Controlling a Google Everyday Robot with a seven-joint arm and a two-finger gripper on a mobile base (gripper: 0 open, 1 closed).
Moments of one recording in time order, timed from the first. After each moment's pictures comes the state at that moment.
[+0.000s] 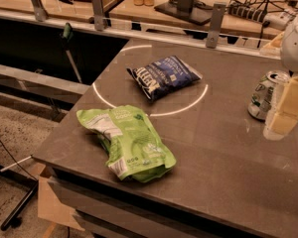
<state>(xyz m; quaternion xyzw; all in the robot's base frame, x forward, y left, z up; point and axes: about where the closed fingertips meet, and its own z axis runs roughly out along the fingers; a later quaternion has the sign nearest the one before) 0.438 -0.217 0.976 -0.60 0.78 -0.03 0.16</state>
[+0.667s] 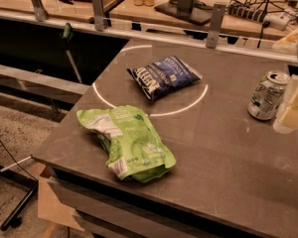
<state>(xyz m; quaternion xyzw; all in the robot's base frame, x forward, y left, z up) 0.447 -0.236 0.980 -0.59 0.79 -0.03 0.19</state>
